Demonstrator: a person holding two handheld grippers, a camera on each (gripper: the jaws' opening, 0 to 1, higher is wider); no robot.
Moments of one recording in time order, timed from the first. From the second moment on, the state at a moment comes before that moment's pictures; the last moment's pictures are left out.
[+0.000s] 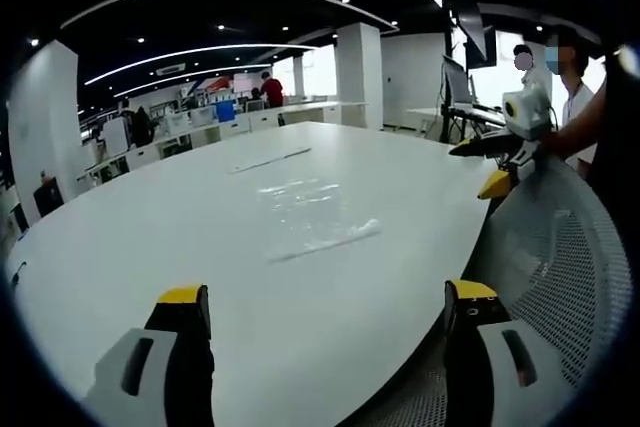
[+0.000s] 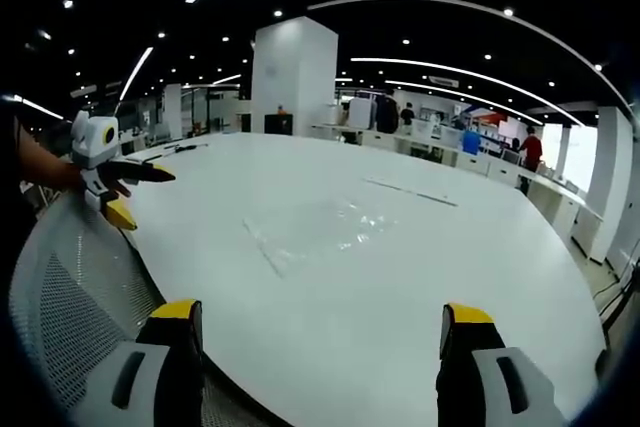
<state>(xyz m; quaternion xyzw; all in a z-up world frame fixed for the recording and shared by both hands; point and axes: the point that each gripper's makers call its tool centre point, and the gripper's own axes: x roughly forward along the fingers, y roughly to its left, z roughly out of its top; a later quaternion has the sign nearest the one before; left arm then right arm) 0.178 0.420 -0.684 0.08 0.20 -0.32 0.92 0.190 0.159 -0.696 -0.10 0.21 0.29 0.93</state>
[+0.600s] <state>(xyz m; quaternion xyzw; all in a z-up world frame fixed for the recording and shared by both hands) 0.178 0.418 -0.682 0.08 0.20 -0.32 0.92 0.190 0.159 -0.695 -0.09 0.21 0.29 0.93</state>
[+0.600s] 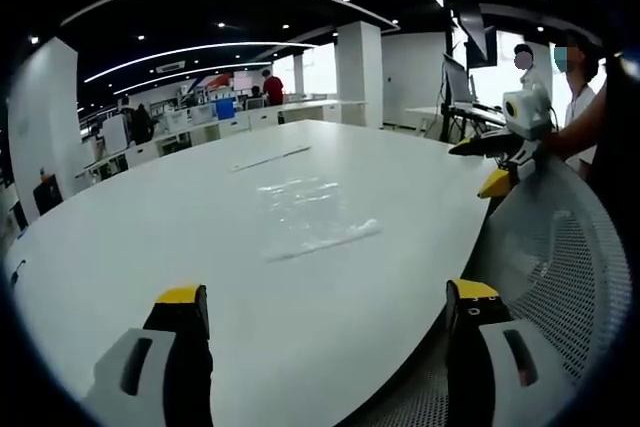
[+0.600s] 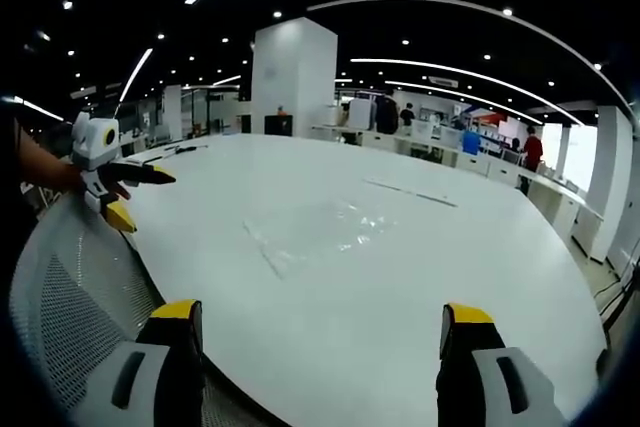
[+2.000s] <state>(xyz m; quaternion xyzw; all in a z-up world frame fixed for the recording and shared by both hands) 0.184 0.405 -0.673 0.11 0.20 -0.37 0.90 0.192 0.158 -0.696 -0.09 0.21 0.29 0.93</state>
